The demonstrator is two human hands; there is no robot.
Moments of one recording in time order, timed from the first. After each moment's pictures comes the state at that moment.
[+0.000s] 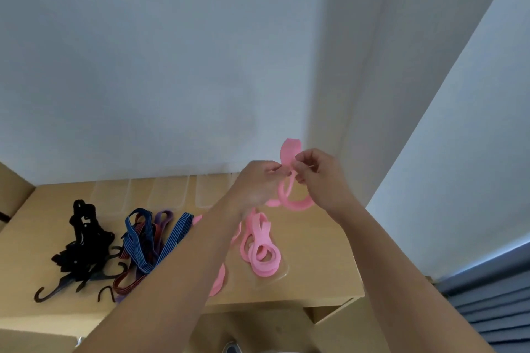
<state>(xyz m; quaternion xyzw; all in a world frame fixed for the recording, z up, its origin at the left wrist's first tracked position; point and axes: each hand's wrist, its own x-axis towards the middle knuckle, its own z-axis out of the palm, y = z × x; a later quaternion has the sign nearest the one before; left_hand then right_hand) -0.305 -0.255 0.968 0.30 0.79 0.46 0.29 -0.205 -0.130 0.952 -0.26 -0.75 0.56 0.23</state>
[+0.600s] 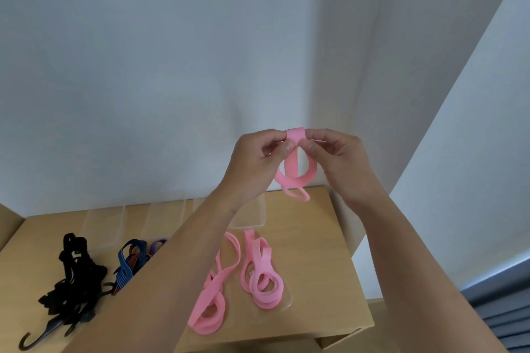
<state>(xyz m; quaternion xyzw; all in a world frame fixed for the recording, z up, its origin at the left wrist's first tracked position) -0.338 -0.225 1.023 0.43 0.68 0.58 0.12 -0.212 -0.100 1.023 -0.14 -0.71 0.61 0.32</state>
